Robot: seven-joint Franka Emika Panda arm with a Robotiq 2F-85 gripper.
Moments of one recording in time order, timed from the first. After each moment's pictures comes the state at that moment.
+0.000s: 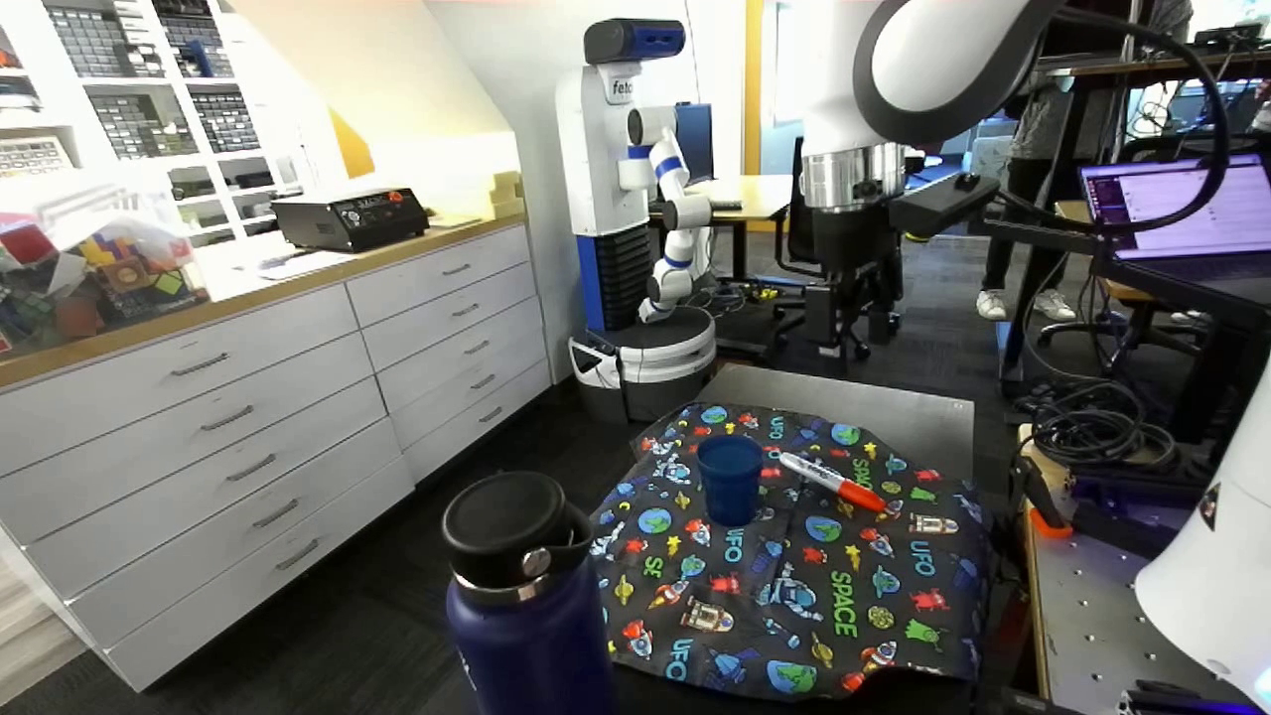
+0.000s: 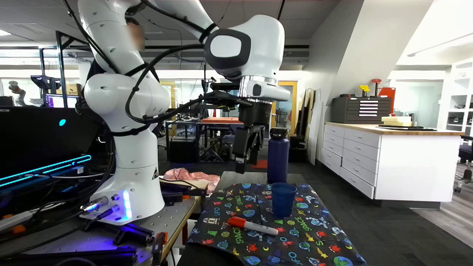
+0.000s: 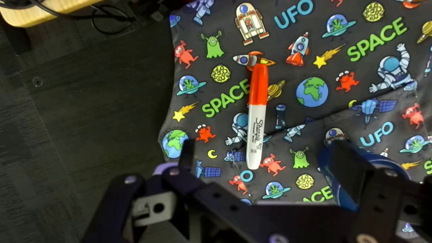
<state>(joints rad) -0.15 -0.41 -0.07 -2.78 -0.07 2.27 0.16</state>
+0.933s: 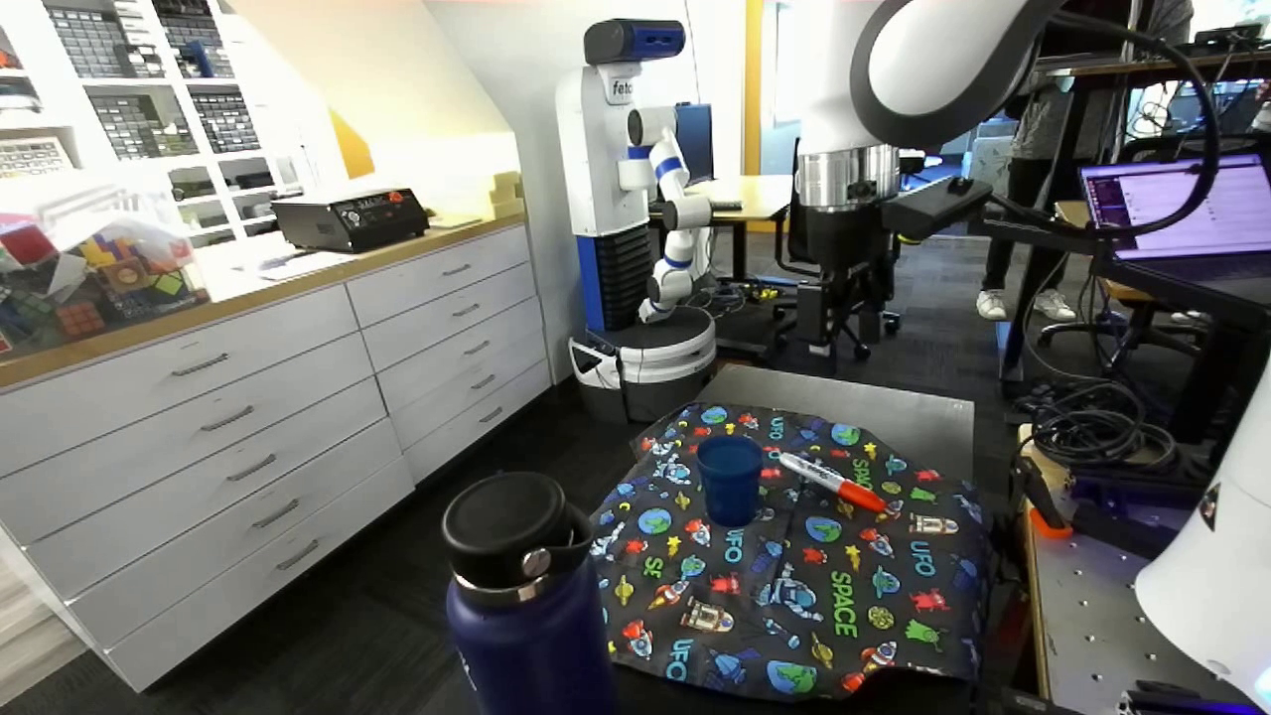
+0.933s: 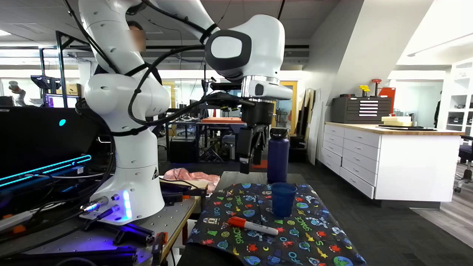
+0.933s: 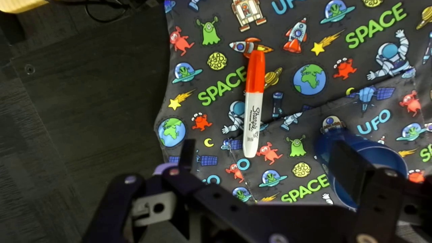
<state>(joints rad) -0.15 -0.40 -0.07 -2.77 -0.07 2.31 0.16</state>
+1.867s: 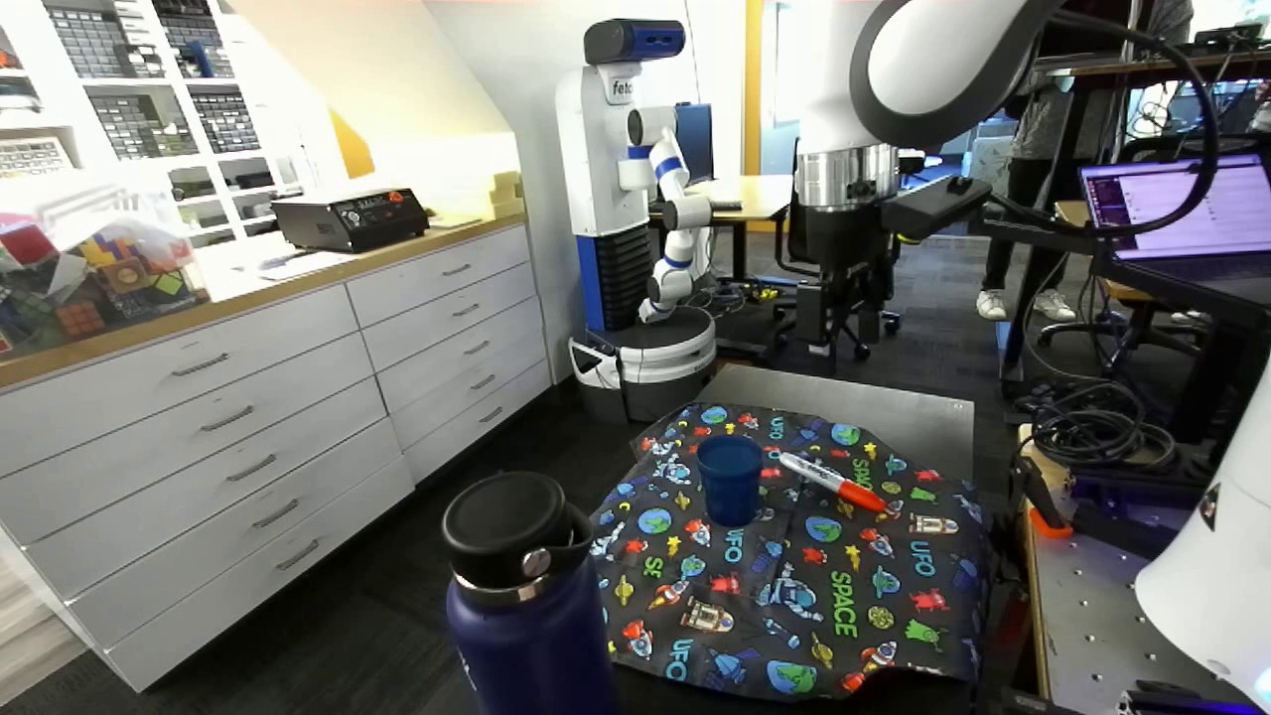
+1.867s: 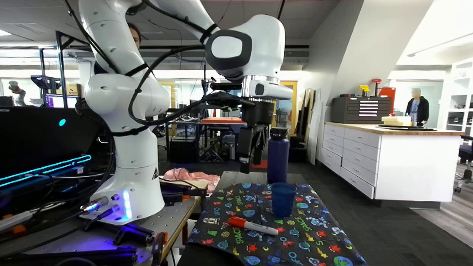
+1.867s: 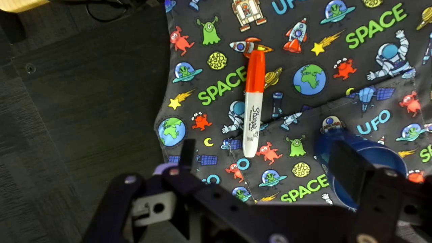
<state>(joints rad) -0.15 -0.40 -0.06 -2.77 -0.07 2.31 0.16</state>
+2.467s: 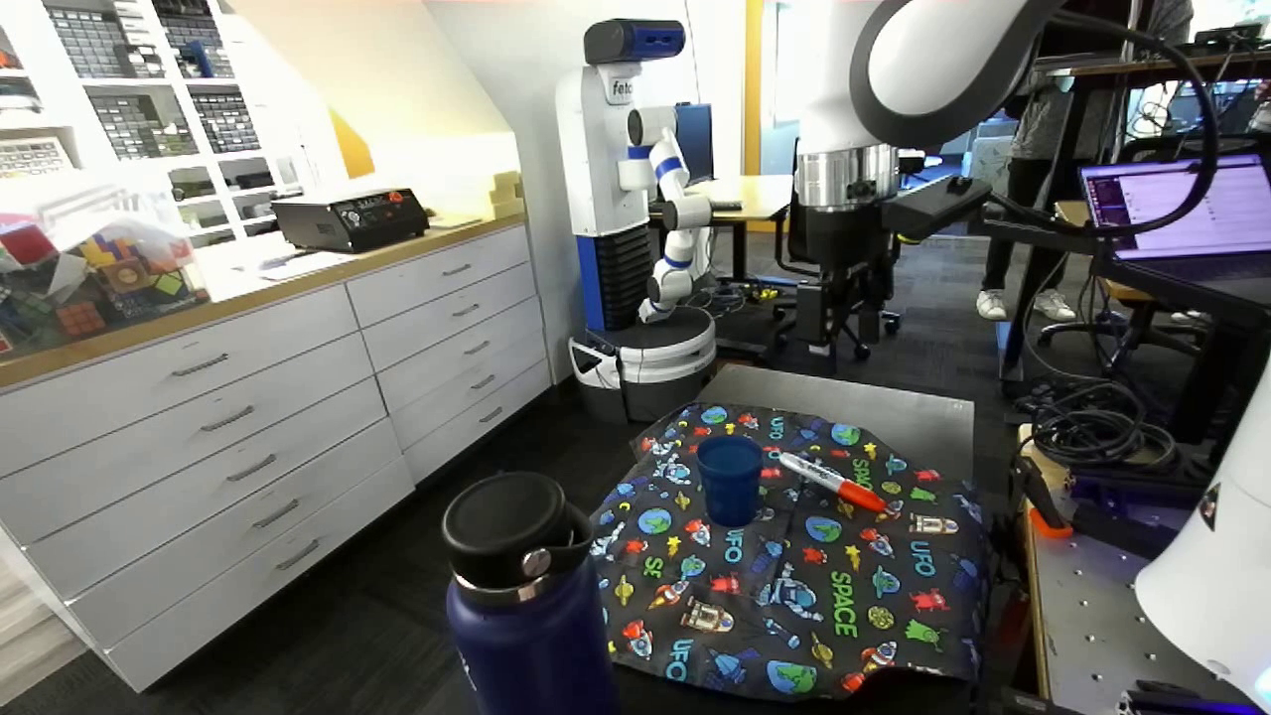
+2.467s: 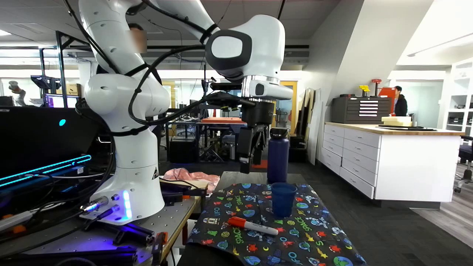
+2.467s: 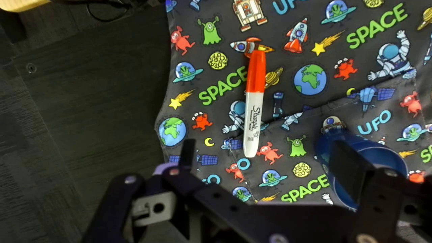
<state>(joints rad) -0.15 -0.40 -0.06 -2.77 -0.07 2.31 0.16</state>
